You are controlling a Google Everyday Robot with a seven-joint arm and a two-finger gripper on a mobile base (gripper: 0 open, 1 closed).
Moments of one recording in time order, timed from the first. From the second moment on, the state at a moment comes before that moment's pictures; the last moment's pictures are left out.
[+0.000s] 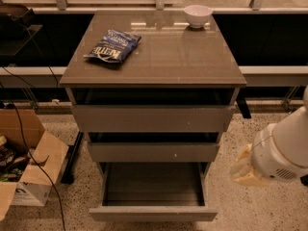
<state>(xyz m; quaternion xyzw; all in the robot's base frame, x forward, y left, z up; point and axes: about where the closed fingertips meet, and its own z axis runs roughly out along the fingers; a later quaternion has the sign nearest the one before) 0.356 -0.202 0.795 -0.60 0.78 0.06 0.14</state>
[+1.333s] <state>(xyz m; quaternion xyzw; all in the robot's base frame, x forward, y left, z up) 0.311 -0.159 0.584 -0.54 0.80 0.24 0.11</state>
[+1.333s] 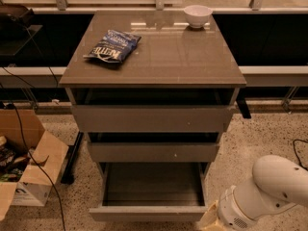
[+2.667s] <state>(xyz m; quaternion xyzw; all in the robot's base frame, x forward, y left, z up) 0.326 -0.162 0.423 -0.47 0.81 0.33 0.13</state>
